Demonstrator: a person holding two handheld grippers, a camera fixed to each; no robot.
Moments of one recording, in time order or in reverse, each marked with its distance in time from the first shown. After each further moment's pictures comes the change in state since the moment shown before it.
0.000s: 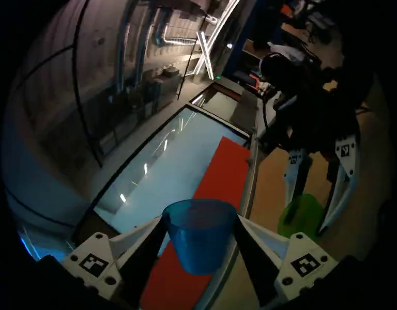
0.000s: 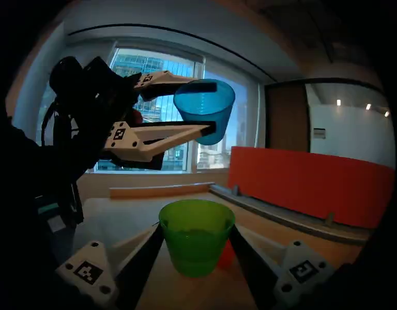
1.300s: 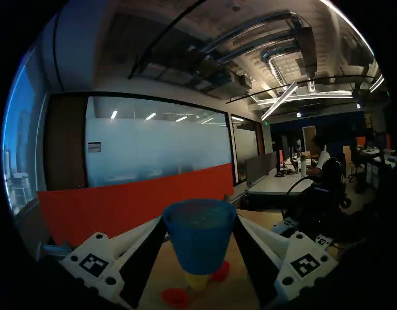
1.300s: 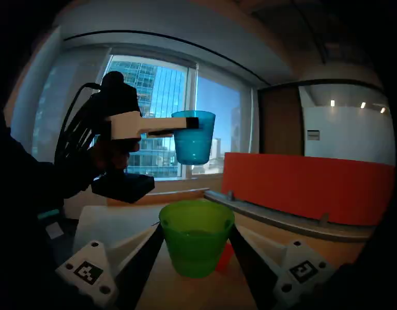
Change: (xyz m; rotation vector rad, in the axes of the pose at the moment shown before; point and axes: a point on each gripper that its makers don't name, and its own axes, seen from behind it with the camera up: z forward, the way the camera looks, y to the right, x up) left arm -0.043 -0.014 0.006 -0.038 -0.007 -0.925; right arm 0.016 0.011 -0.015 -0.038 0.037 0.025
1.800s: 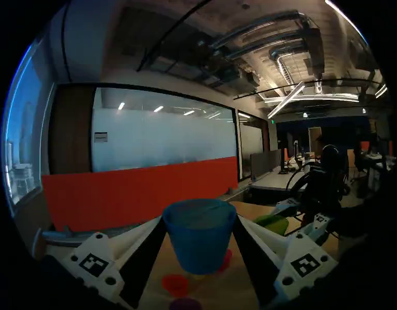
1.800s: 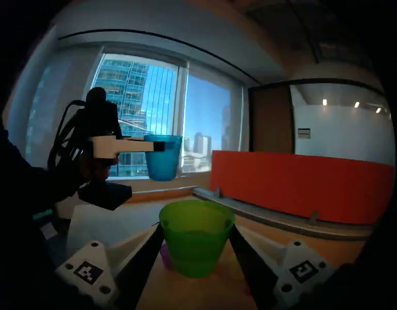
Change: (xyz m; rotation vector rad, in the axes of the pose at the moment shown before) left arm -0.042 -0.013 -0.023 0.038 -0.037 -0.051; right arm -0.003 0.034 -0.016 -0.071 -0.013 0.003
